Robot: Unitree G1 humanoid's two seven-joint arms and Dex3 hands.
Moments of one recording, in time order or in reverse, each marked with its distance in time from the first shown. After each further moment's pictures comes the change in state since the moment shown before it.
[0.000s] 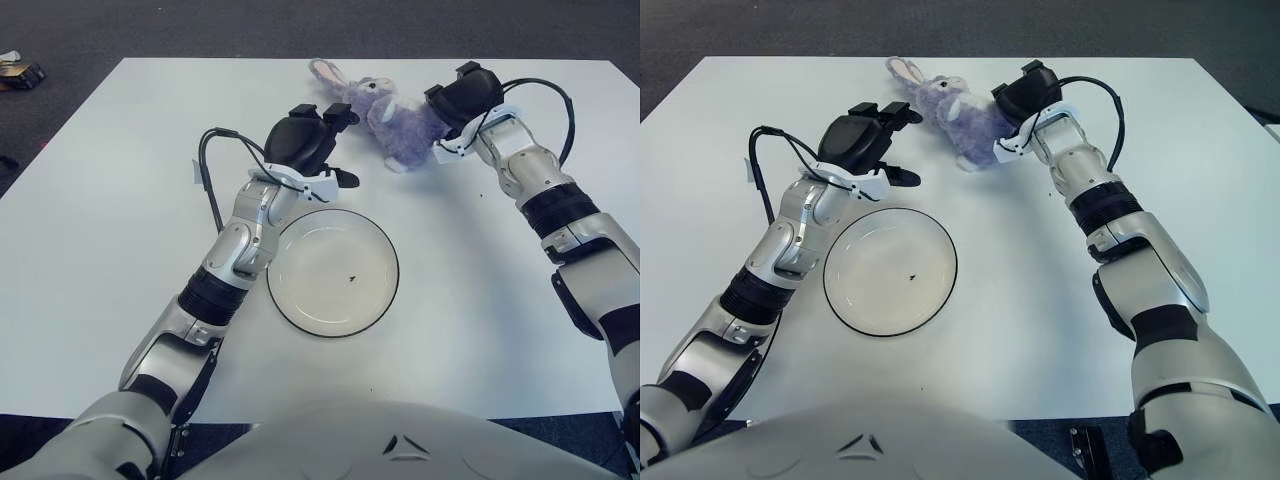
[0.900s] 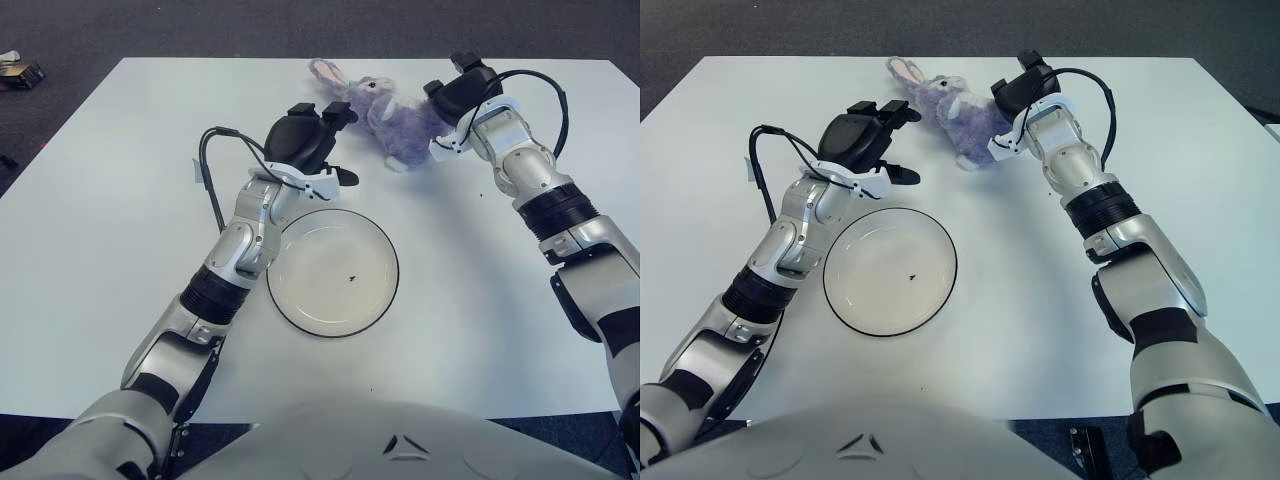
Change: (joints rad) left arm -0.004 -0.012 -0.010 -0.012 0.034 0.055 -0.022; right arm -0.013 0.055 -0.019 -0.152 -0.119 0.178 0.542
